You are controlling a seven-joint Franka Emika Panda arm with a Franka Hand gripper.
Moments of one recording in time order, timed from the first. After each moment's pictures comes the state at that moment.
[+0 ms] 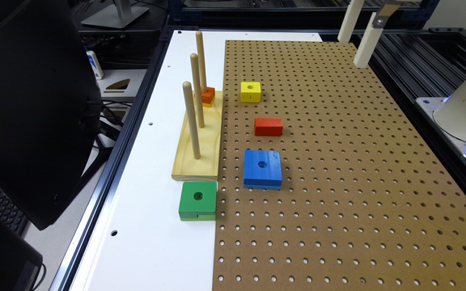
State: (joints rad) arm -0.03 -0.55 0.04 -2.82 0.03 2.31 0.78
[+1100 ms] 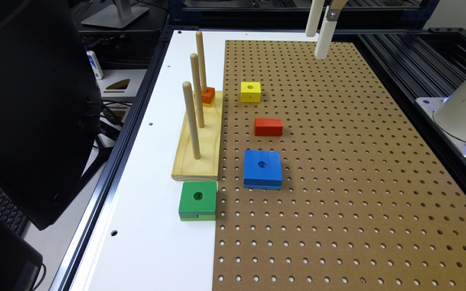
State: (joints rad) arm -0.10 -0.35 0.04 -2.66 0.03 2.34 0.73
